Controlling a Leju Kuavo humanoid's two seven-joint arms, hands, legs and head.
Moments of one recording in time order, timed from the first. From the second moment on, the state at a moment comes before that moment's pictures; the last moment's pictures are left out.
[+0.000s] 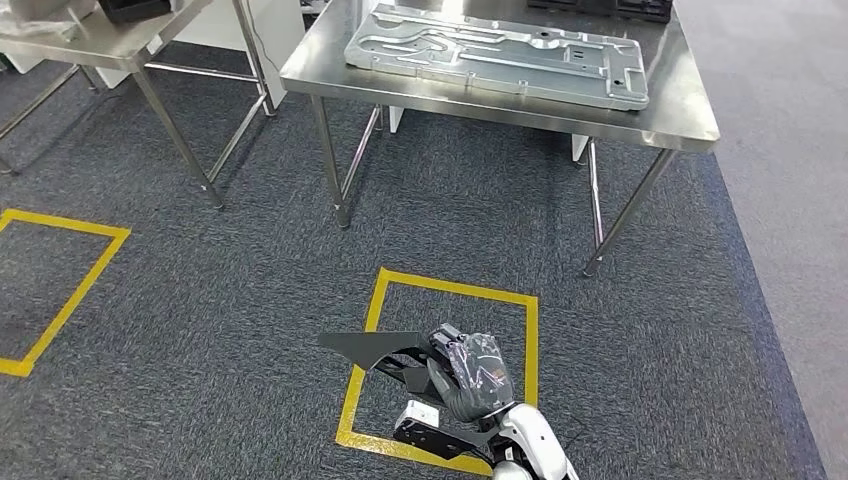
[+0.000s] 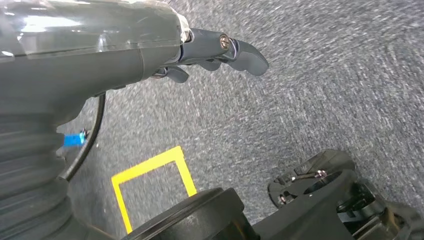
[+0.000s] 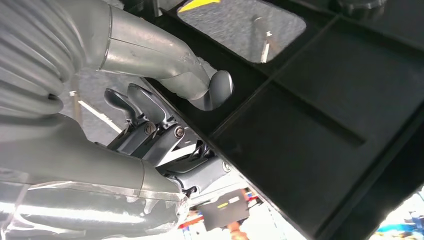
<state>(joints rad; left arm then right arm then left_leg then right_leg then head) -0.11 -0.19 0.70 -0.20 -1.43 0.08 -0.04 -0.02 0.06 0.42 -1.44 1.00 -0.42 -0.29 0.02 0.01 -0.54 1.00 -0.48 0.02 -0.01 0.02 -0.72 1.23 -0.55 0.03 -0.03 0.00</state>
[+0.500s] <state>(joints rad) -0.11 -0.19 0.70 -0.20 -1.43 0.08 -0.05 -0.02 0.06 0.42 -1.44 1.00 -0.42 -0.28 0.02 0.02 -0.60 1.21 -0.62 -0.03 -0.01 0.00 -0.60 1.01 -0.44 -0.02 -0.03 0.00</state>
